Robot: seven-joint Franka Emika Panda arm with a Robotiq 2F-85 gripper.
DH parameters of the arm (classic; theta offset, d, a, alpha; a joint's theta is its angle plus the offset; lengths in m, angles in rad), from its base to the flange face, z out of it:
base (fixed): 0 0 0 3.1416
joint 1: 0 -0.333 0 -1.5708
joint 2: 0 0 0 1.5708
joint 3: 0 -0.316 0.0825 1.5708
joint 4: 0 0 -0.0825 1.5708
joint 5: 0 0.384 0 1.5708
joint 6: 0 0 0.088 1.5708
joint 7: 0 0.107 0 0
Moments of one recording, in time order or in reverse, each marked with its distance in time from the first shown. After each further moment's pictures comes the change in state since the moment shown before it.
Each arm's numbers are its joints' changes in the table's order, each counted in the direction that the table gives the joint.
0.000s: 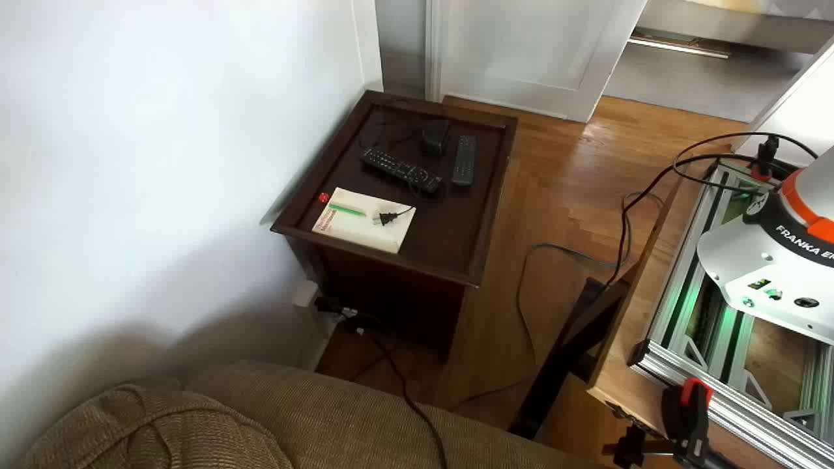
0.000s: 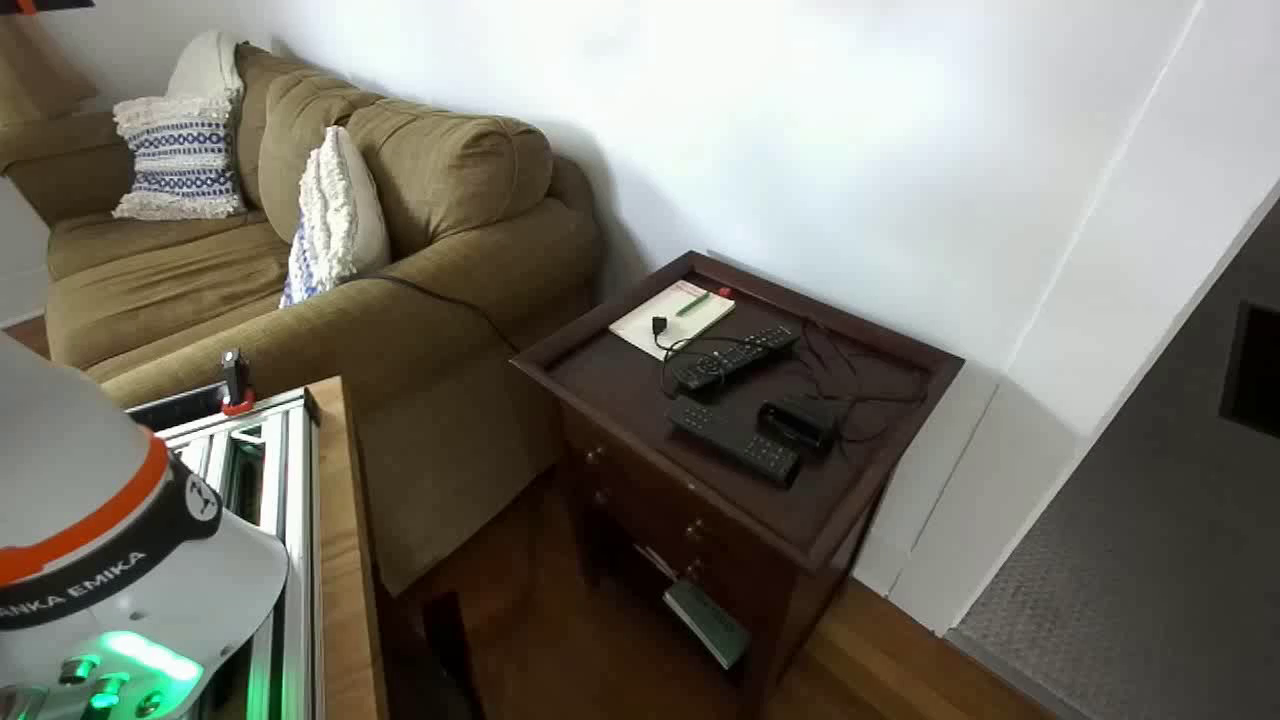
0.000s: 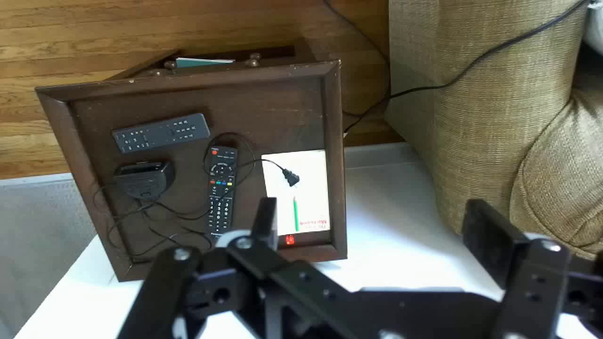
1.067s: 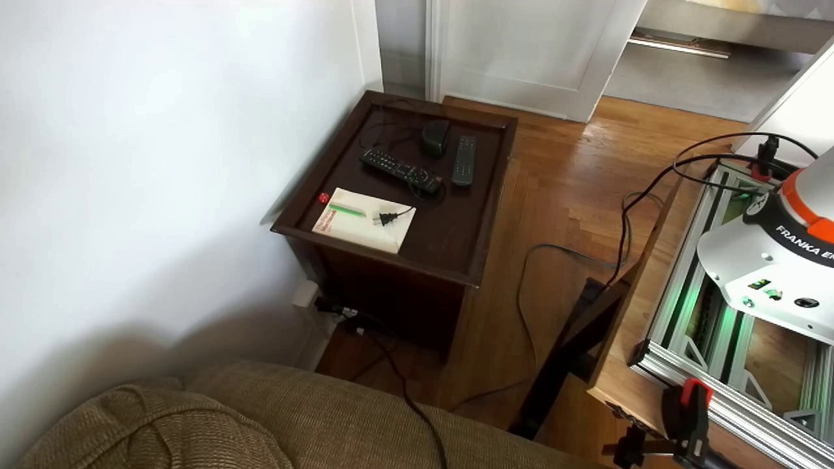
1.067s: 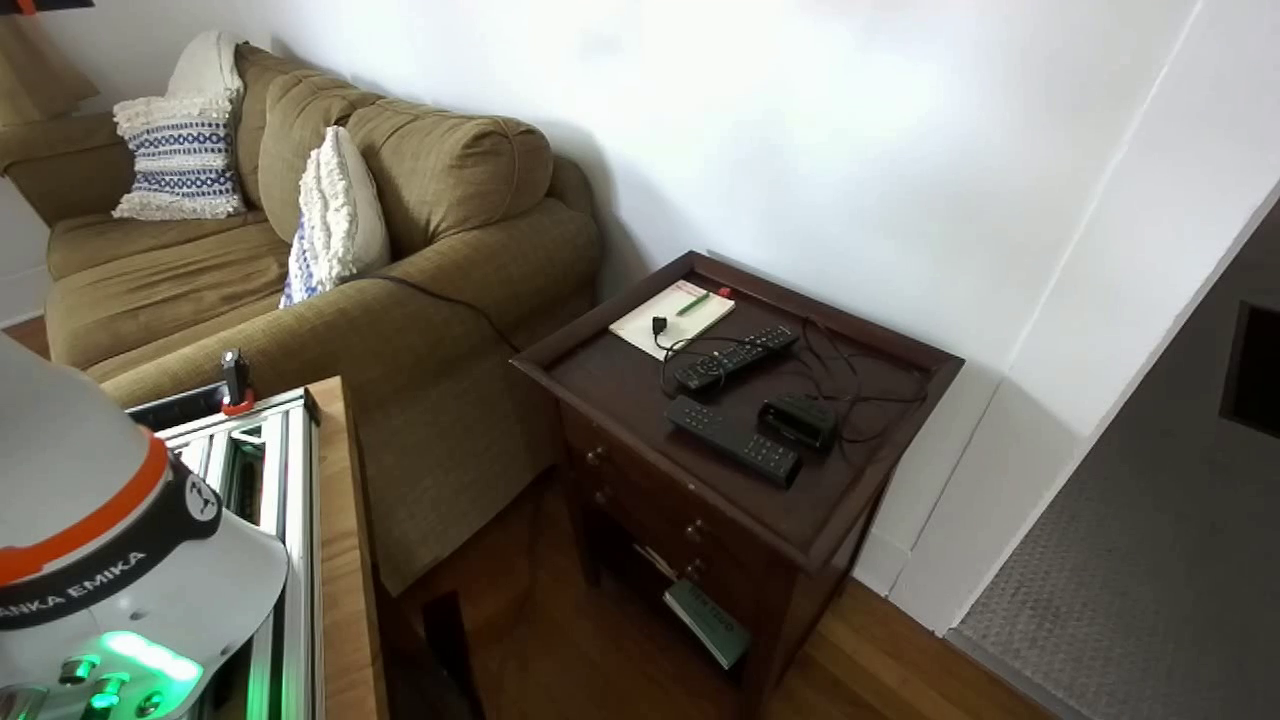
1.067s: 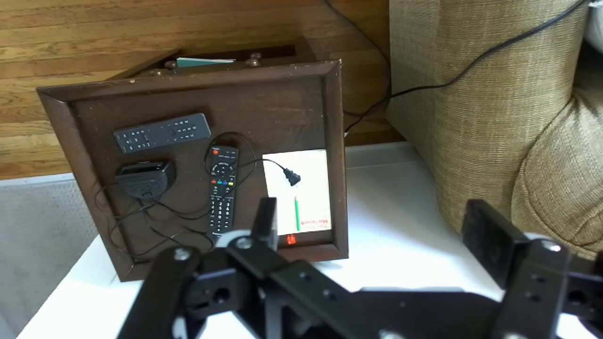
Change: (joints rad) arm 0.003 -0.002 0.000 -0.001 -0.002 0.001 0.002
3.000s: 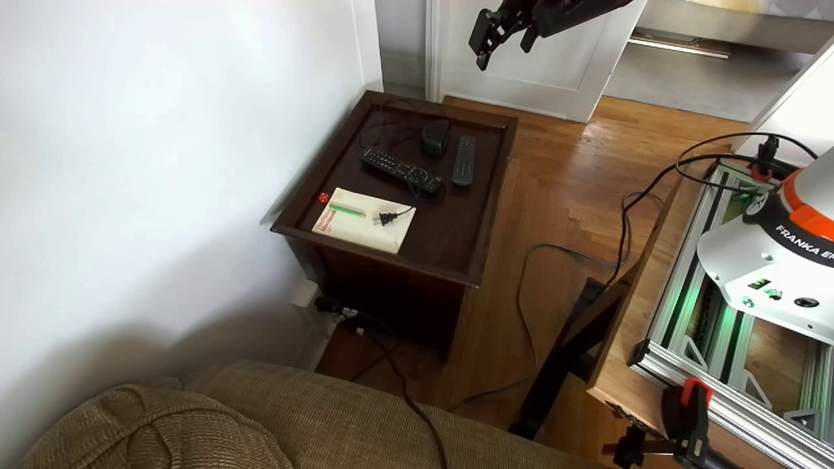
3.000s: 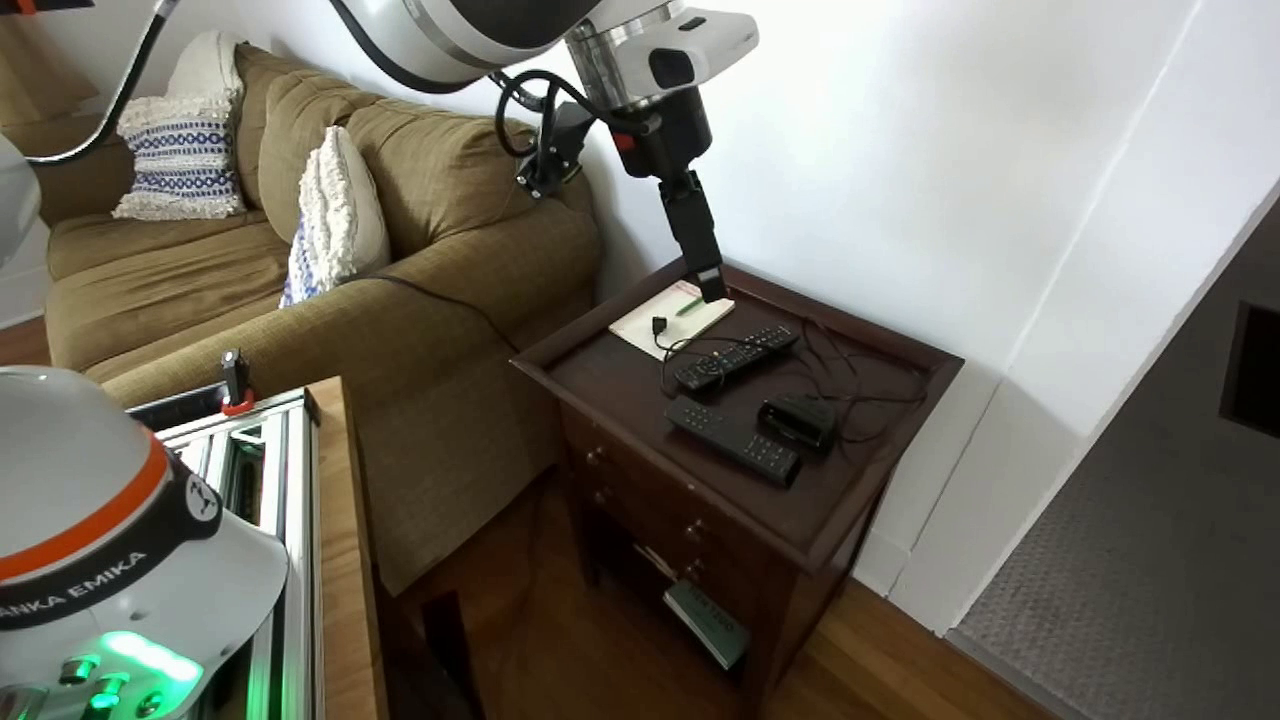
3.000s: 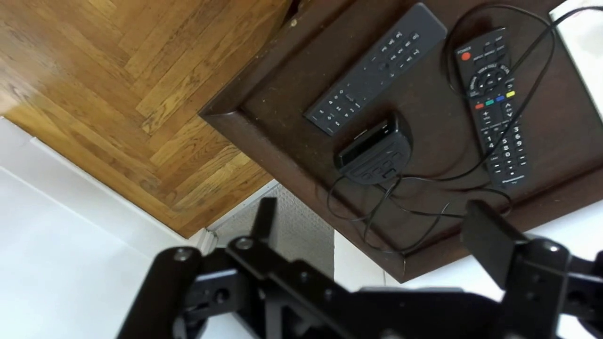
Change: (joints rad) arm 0.402 -0.479 0.052 0.228 -0.569 0.807 0.604
